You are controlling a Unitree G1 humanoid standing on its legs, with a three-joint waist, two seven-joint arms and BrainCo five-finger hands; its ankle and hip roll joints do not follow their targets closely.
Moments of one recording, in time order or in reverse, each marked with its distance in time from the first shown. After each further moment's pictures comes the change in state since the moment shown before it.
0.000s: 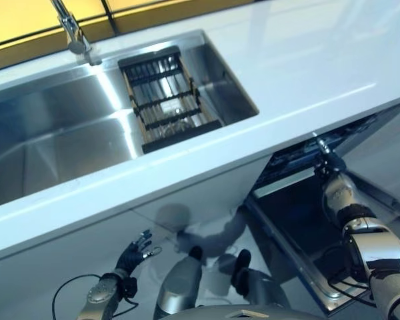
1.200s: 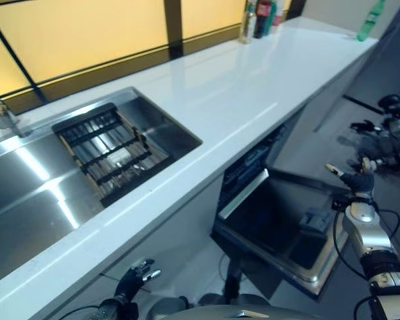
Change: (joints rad) left arm 0.099 -0.044 0.016 -0.015 -0.001 0.031 0.015; right arm 0.479 -0.111 -0.033 -0.551 -0.680 -0.102 -0.287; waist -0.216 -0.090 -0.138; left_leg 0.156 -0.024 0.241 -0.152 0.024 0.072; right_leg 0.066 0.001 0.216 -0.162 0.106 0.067
